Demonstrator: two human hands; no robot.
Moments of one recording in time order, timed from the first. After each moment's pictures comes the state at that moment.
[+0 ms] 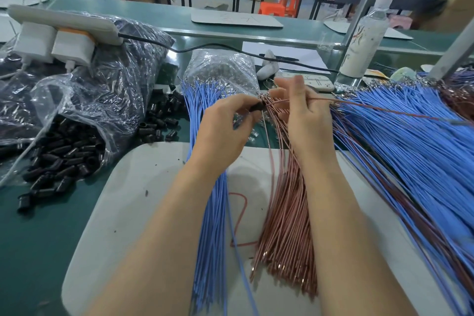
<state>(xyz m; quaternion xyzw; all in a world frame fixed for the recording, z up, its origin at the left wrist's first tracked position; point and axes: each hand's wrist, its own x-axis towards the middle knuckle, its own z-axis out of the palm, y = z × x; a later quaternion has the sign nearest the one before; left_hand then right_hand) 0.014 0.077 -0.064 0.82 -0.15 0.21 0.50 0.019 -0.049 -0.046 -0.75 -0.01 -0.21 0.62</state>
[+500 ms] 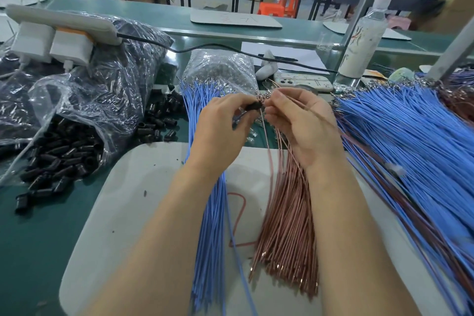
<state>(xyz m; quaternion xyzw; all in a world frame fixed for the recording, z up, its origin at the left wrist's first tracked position) 0.015 0.078 -0.065 0.85 -0.16 0.27 0.43 0.017 -0.053 -0.040 -0.60 -0.02 -0.08 0.80</state>
